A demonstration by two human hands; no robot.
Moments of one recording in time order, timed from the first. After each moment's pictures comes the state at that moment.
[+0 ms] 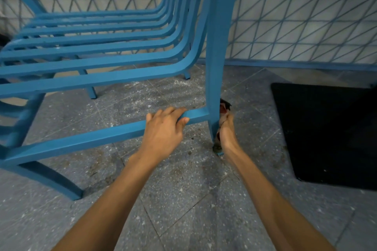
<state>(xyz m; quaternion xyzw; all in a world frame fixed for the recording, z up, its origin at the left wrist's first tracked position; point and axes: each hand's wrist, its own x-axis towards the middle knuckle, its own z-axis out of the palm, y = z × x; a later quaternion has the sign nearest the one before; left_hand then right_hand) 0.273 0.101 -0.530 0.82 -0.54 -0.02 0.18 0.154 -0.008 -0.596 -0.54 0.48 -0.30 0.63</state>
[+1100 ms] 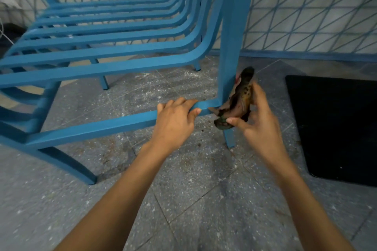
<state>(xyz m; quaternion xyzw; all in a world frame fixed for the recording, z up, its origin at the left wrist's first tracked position) 0.272 0.102 -0.530 0.83 -0.53 -0.02 0.16 0.103 0.004 -0.560 -0.74 0.34 -0.37 0.44</state>
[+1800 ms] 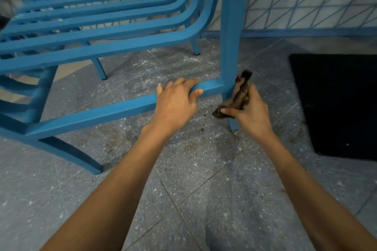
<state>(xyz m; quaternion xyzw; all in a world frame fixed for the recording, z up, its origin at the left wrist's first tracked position) 0.276 0.100 -0.528 0.82 -0.54 -0.04 0.18 0.121 -0.007 -0.605 -0.72 0.44 -0.31 0.43</state>
